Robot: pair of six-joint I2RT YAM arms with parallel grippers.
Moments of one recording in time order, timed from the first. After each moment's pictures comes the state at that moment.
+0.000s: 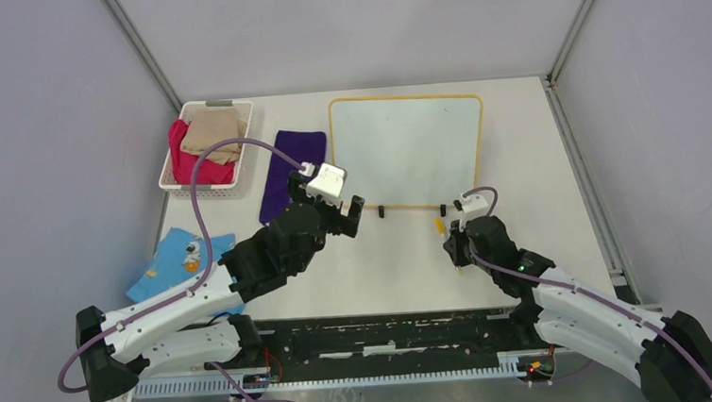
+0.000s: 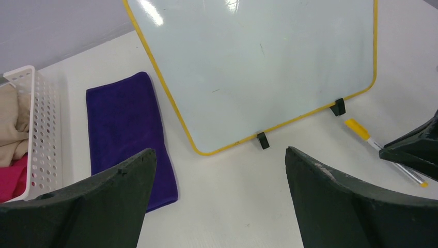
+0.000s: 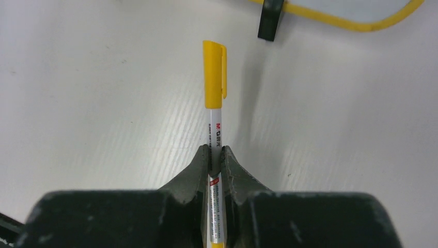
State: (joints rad) left arm -1.07 0.97 0.85 -0.12 -0.63 -0.04; right arm 0.66 0.84 0.27 -0.12 0.19 0.37
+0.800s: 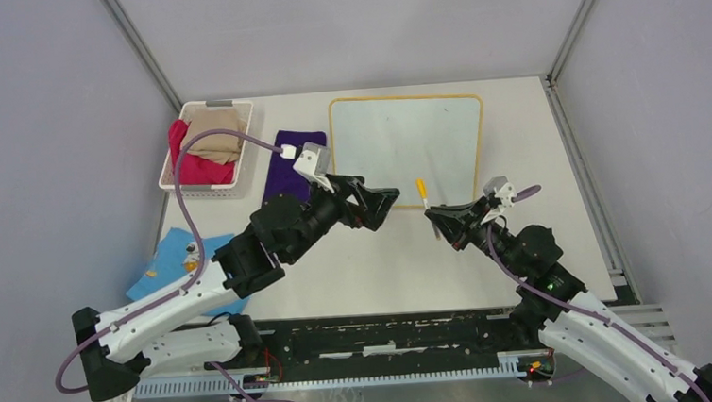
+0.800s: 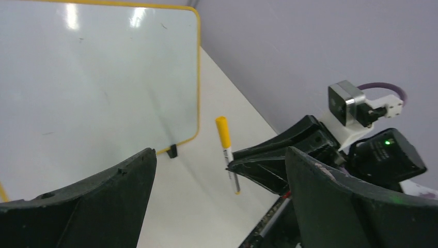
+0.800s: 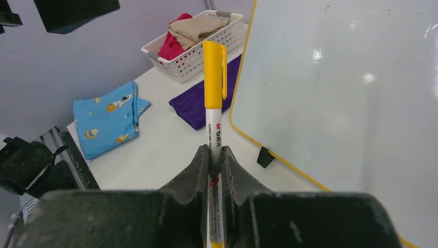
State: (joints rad) left arm -1.07 0.98 0.95 0.03 -0.31 -0.44; right arm 0.66 0.45 0.30 0.25 -0.10 0.29
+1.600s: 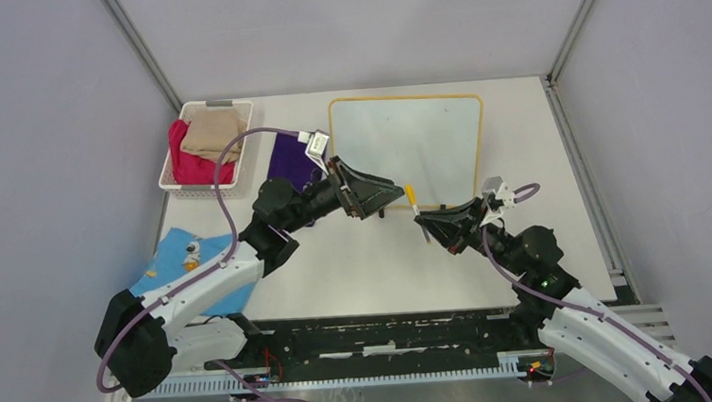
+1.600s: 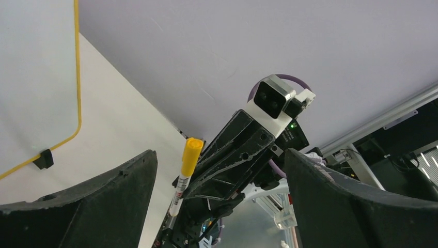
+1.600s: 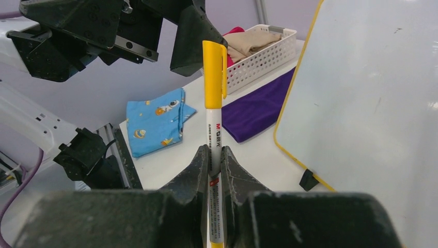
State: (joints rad) left arm -0.76 1.15 0.74 0.63 0.43 -0.93; right arm 0.66 0.49 0.28 0.43 -0.27 0.36
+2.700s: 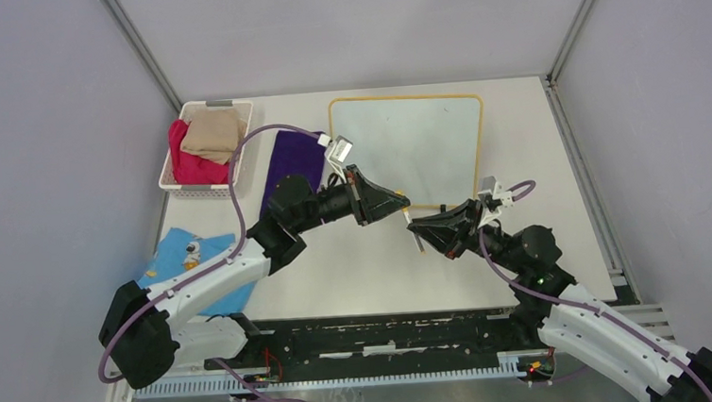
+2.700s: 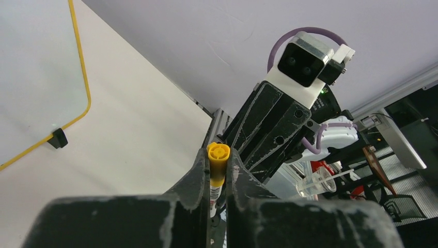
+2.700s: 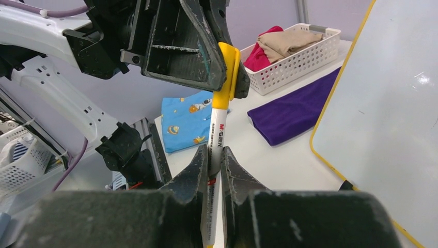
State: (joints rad) left arm -0.82 1.20 0.79 0.50 0.48 -0.78; right arm 0.68 0.56 0.28 0.54 -0.38 0.44
